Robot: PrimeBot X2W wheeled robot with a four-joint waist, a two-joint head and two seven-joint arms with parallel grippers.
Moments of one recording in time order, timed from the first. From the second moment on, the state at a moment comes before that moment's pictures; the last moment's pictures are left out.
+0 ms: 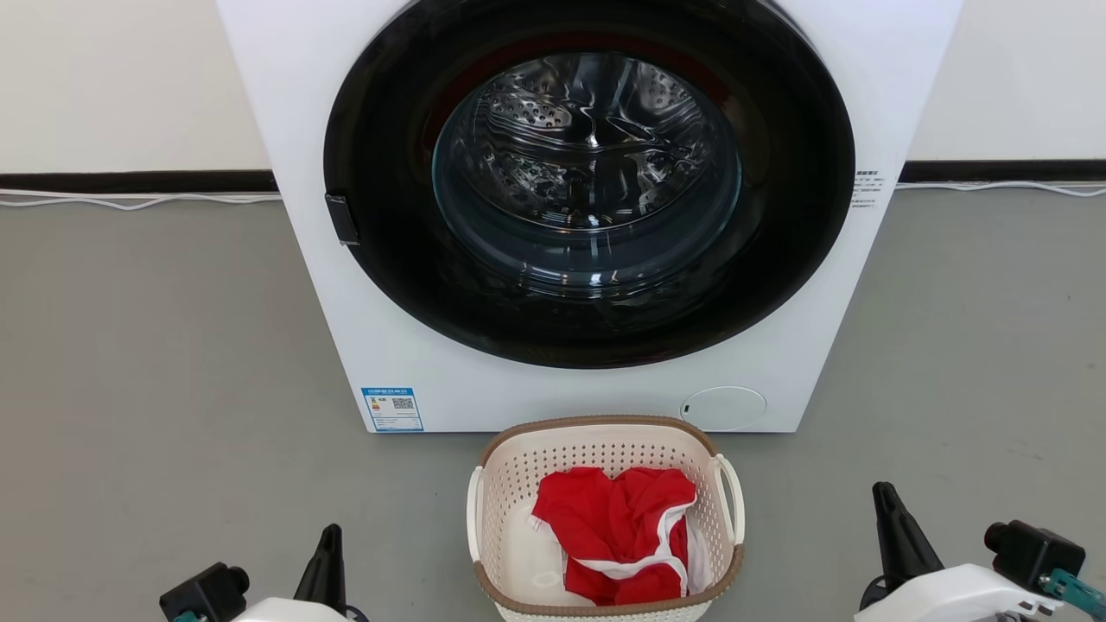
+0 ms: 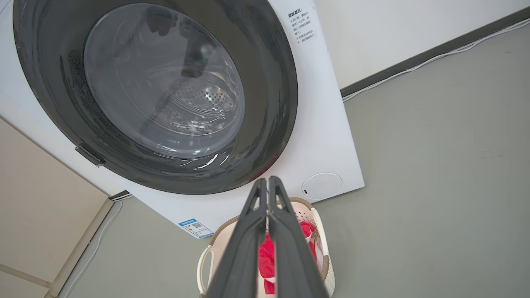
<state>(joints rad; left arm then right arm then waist) 0.02 0.05 -0.07 0.36 -0.68 0.01 -0.14 0.01 -0.04 -0.10 0.32 0.46 0.12 -0.06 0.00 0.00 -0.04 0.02</state>
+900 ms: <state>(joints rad) 0.01 0.05 -0.03 0.34 -0.95 -0.03 -0.07 -0.01 -0.04 -0.10 0.31 0.79 0.12 -0.01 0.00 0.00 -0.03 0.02</state>
